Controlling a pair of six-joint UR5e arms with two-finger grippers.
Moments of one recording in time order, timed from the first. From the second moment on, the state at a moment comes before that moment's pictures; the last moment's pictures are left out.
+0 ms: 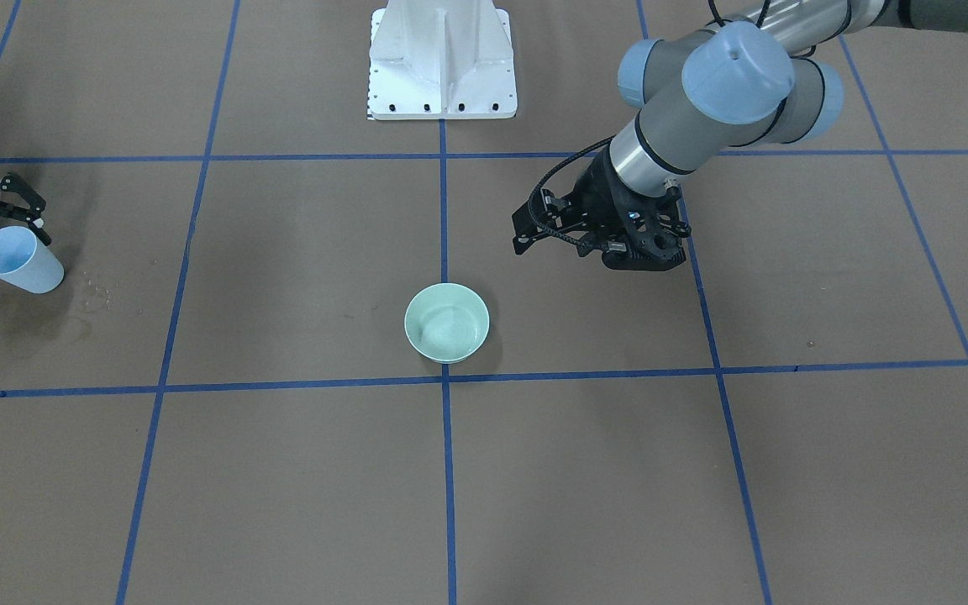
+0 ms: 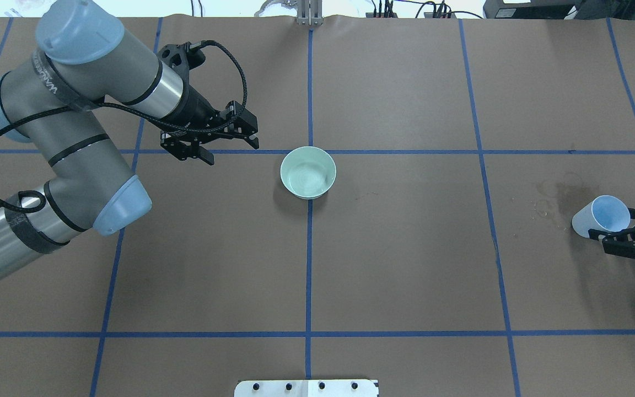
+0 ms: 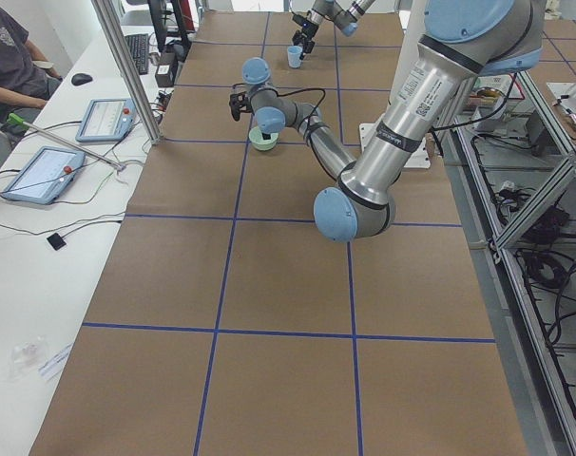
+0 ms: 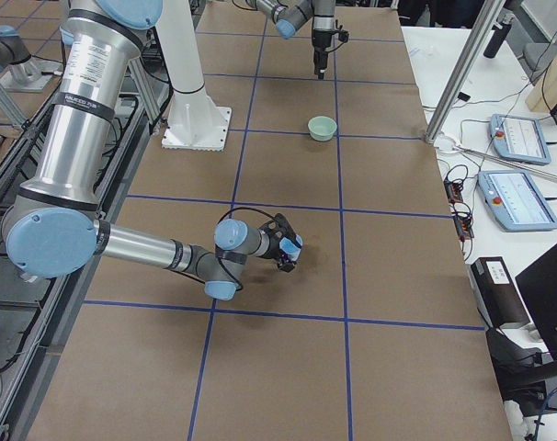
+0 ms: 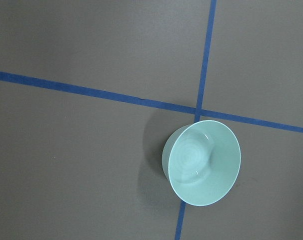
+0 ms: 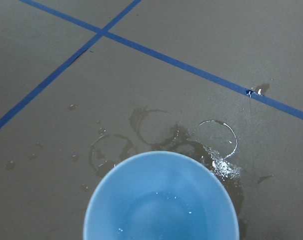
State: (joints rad) left arm -0.79 -2.17 -1.68 -1.93 -2.28 -1.36; right arm 0.79 -1.86 1.44 0.04 1.79 0.63
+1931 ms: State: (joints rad) left arm -0.79 -2.17 -1.69 -1.93 -2.28 -1.37; right arm 0.78 -1.77 1.41 0.13 1.72 0.61
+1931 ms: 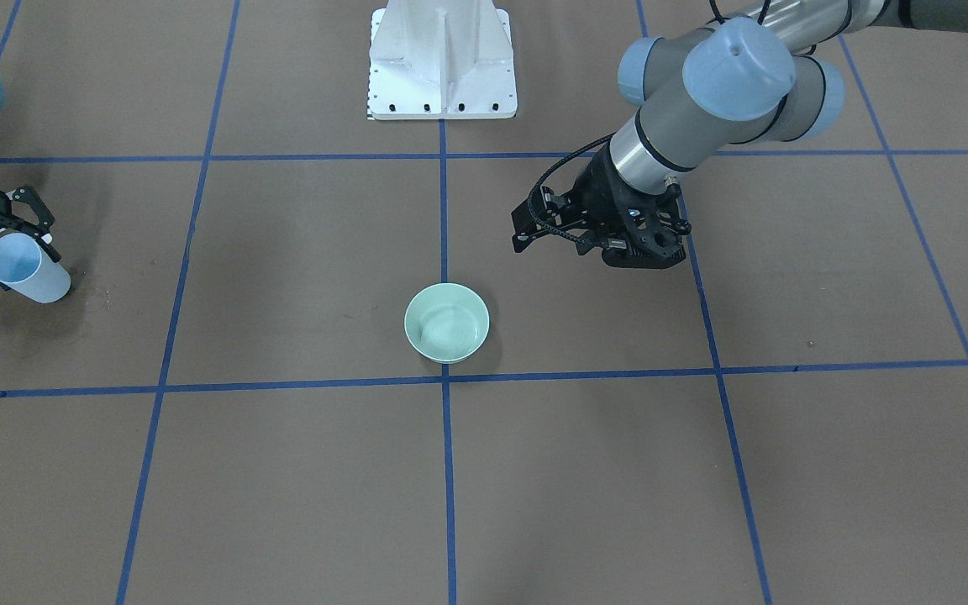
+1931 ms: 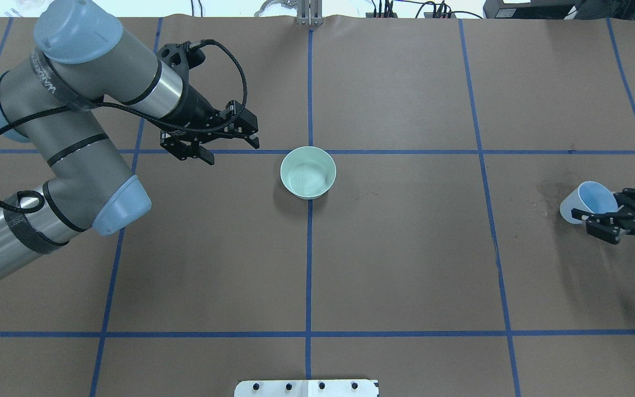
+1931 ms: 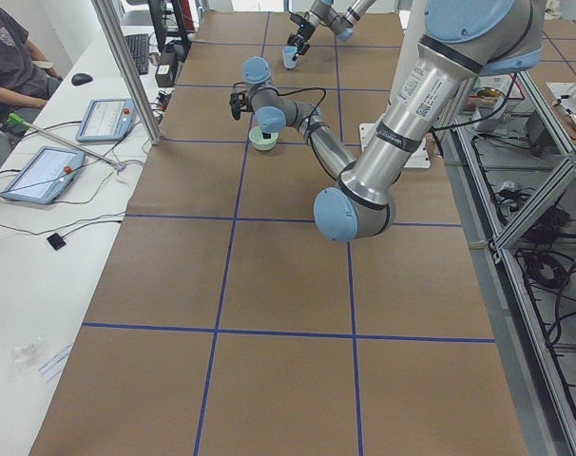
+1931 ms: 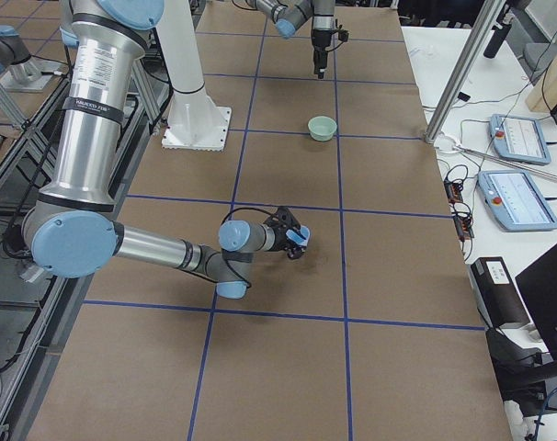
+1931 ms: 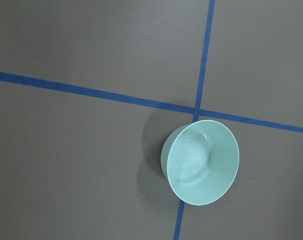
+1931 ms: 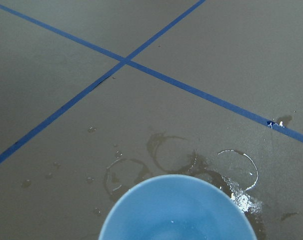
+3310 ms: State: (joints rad) left arm -0.98 -1.98 -1.63 -1.94 -2.36 -0.99; right arm 0.46 -0.88 1.68 -1.54 1.29 0.54
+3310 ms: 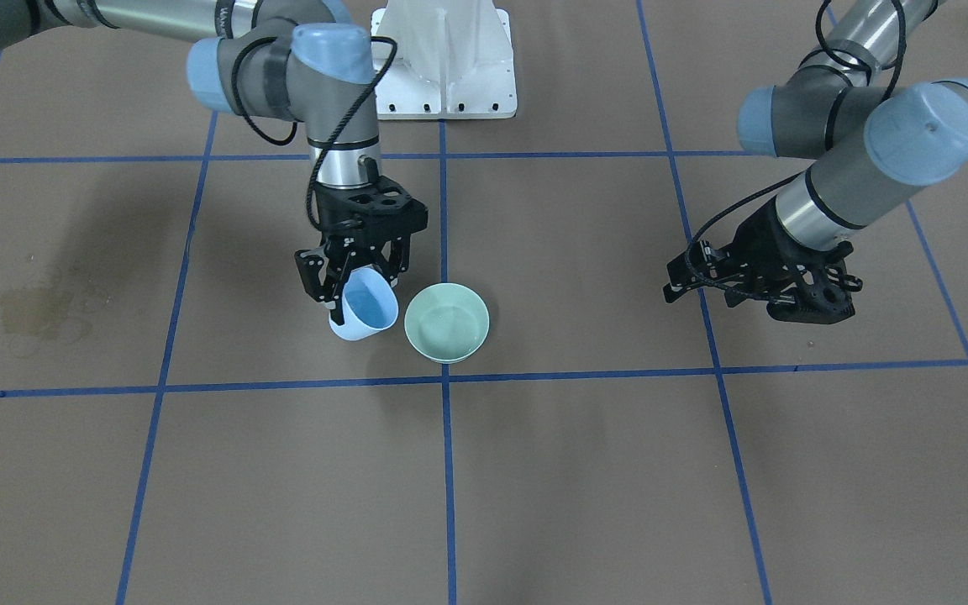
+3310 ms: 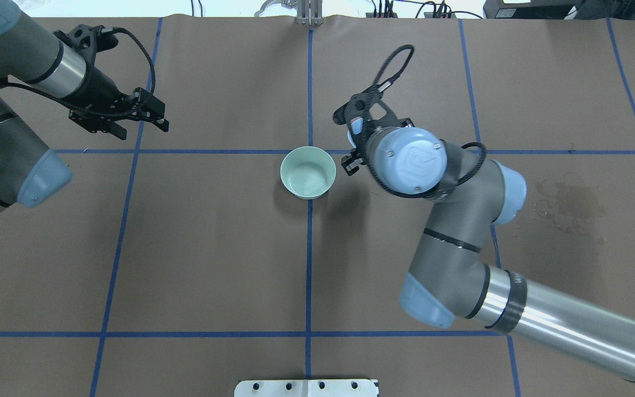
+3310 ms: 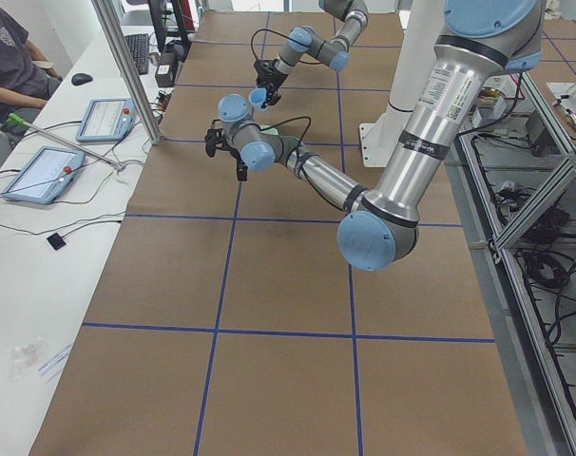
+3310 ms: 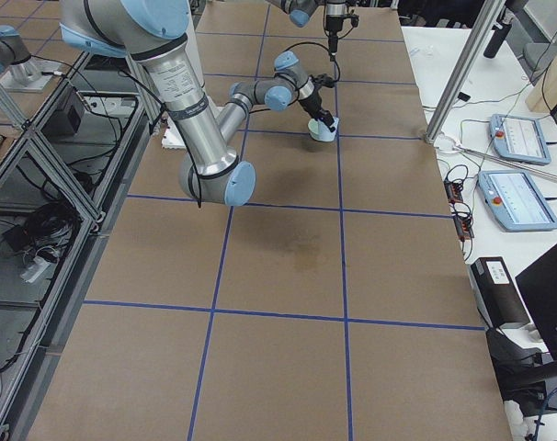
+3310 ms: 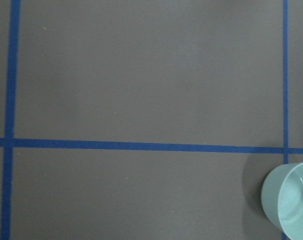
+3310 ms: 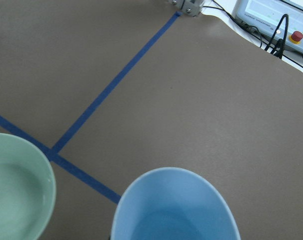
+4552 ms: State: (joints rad) left arm -0.99 -1.94 -1.61 -1.95 -2.37 -0.98; right arm 0.37 -0.63 1.43 -1.89 1.06 0.20
